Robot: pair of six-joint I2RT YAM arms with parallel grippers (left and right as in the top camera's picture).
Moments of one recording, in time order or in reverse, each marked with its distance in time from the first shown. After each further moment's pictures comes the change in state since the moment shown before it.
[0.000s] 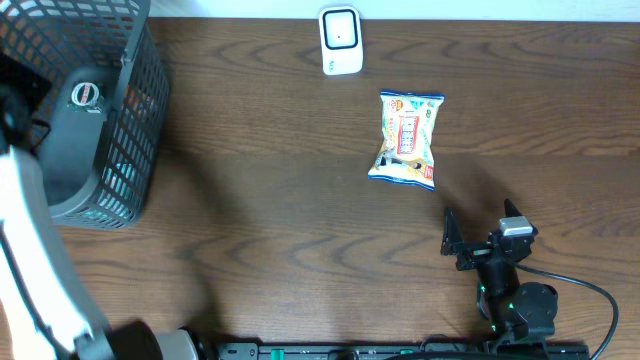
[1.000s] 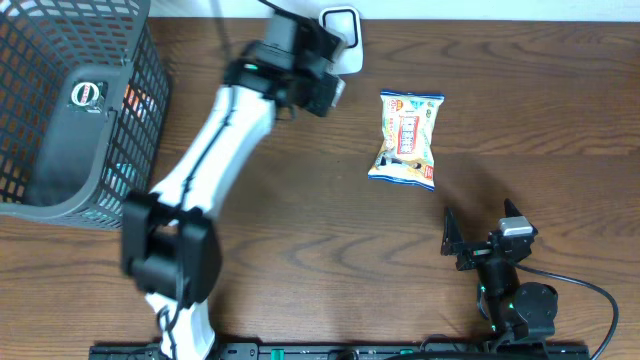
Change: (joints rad) left arm -0.866 0.467 0.000 0.209 0.369 0.552; right arm 0.000 0.000 0.000 0.000 0.000 0.000
